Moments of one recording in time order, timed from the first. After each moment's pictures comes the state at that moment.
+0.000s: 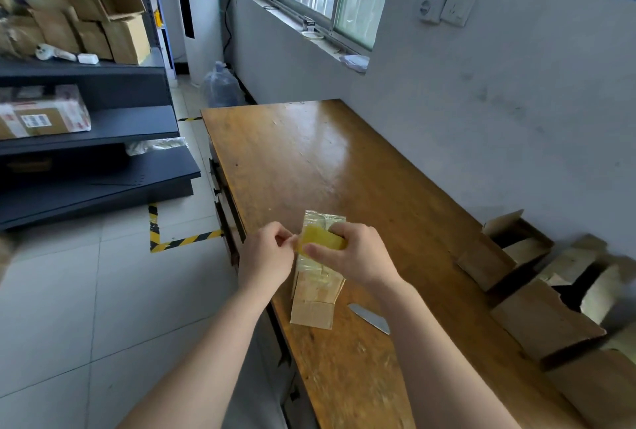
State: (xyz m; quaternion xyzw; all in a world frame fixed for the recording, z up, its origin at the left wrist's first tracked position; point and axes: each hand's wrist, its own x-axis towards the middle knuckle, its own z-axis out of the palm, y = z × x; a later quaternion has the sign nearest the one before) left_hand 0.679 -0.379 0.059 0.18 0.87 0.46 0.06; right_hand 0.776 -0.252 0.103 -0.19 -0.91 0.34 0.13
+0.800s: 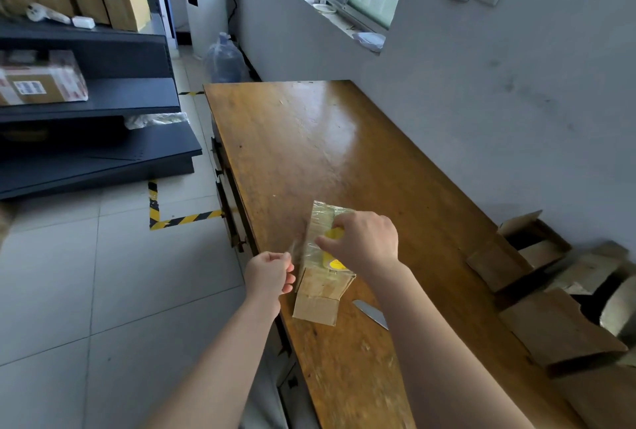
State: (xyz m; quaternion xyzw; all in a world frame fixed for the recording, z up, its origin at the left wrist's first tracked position) left_hand 0.676 -0.370 -0.013 -0.13 0.68 0.66 0.28; right_hand 0.740 -0.248 0.096 -0.23 -0.97 0.01 0.06
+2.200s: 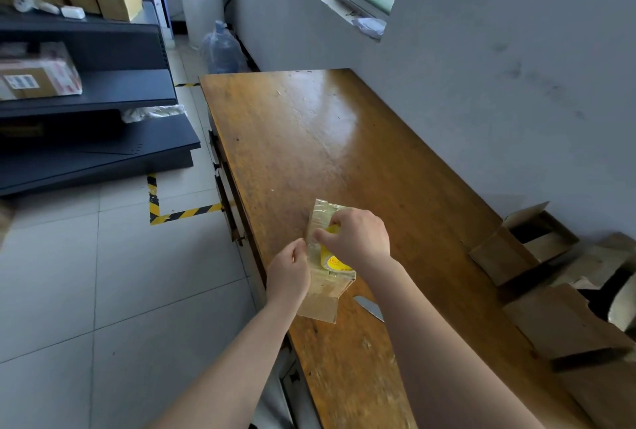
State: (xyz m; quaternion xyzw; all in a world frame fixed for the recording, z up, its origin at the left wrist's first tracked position) left_hand 0.696 -0.345 -0.014 0.05 0.81 0.56 0.19; right_hand 0.729 -0.240 0.078 -0.25 -0.96 0.10 0.04
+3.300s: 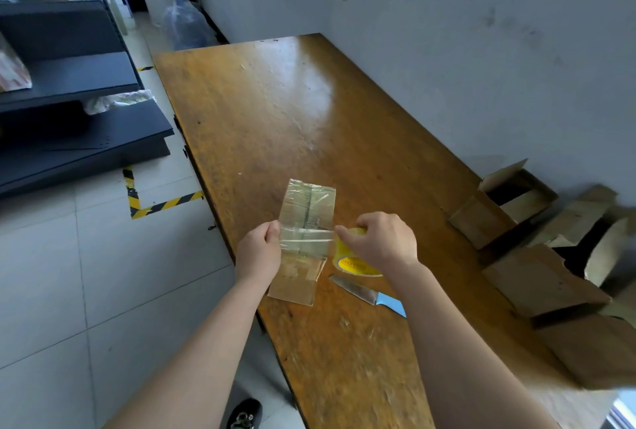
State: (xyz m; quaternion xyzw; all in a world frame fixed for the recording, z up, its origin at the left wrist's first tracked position) left_hand 0.679 -0.325 -0.037 0.11 0.85 0.48 0.17; right_hand 0.796 -0.171 0.037 -0.36 -0.92 0.14 0.04
